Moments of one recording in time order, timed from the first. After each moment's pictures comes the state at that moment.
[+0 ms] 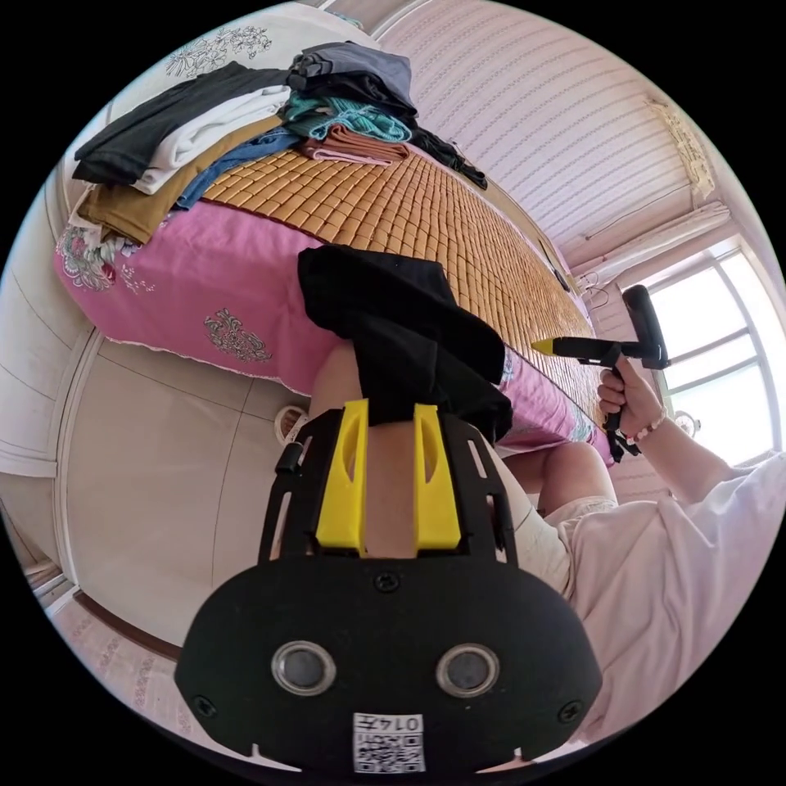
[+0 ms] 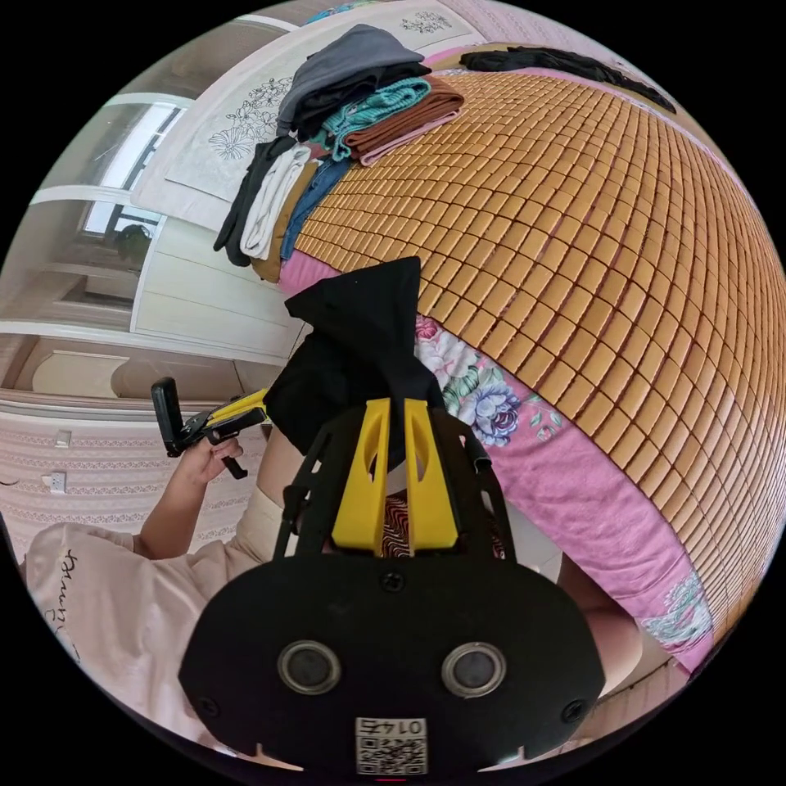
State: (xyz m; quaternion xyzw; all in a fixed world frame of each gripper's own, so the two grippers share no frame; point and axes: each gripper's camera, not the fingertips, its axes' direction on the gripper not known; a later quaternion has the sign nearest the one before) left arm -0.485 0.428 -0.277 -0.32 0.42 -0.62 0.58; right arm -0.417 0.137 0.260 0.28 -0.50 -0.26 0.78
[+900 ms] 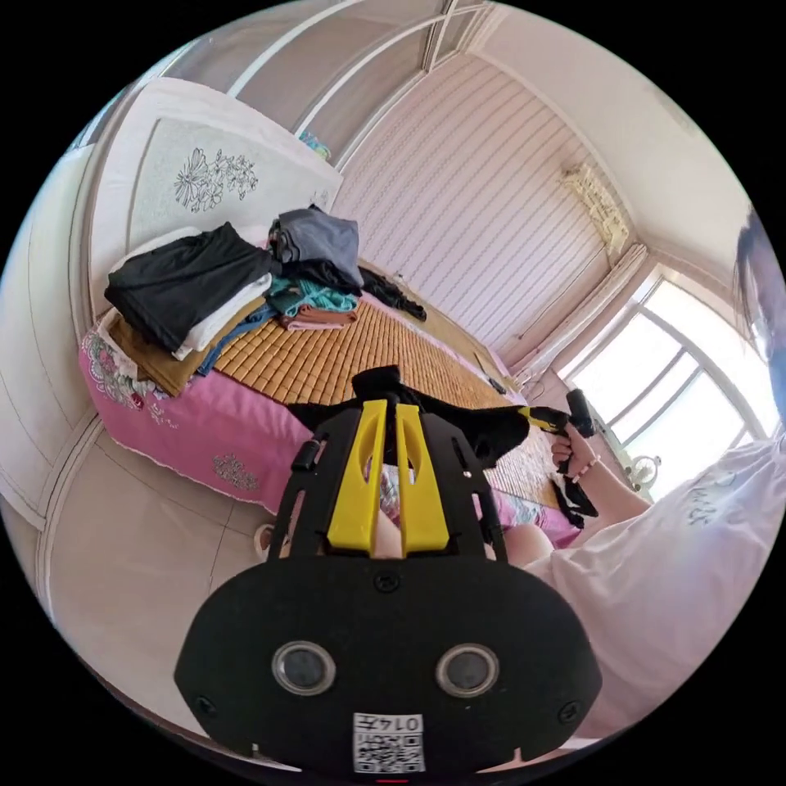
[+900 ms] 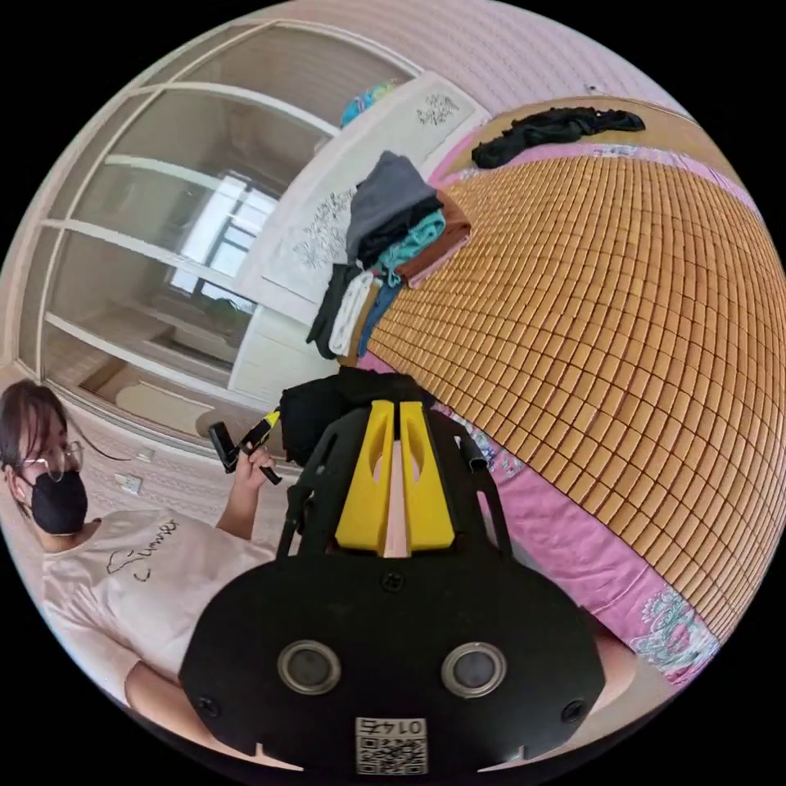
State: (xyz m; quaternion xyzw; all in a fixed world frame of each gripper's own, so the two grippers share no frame) left arm -0.677 0.393 -0.383 -0.13 0.31 -0.69 0.64; right arm -0.117 0.290 0.319 0.37 -0.64 -0.22 0.64
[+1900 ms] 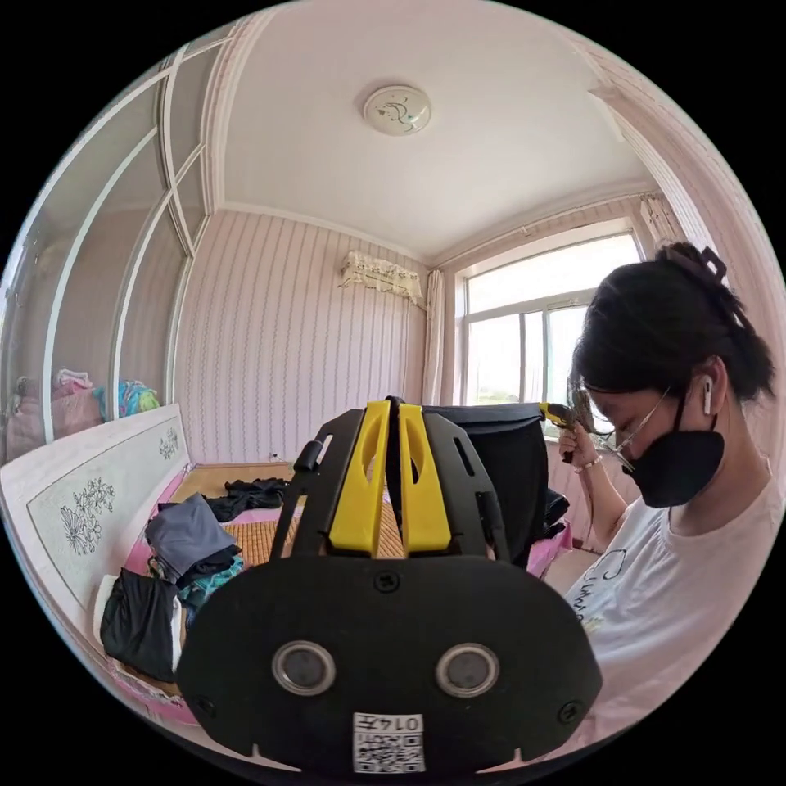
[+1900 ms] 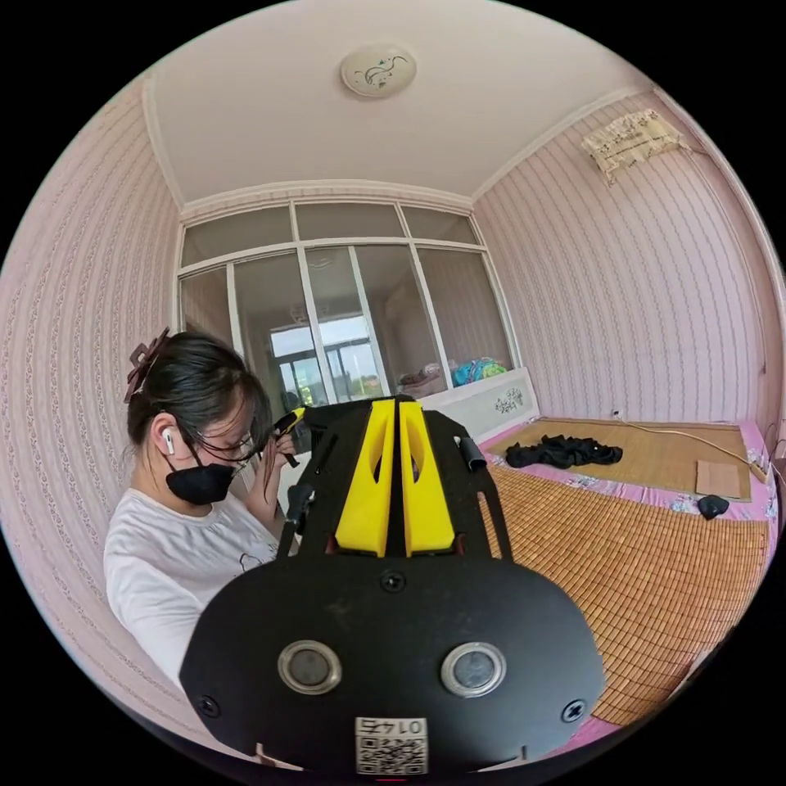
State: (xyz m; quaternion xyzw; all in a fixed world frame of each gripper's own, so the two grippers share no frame) left arm -0.929 0.092 -0.509 0.23 0.26 -0.51 0.79; right arm 0.306 0.723 0.400 0.74 -0.51 -0.16 0.39
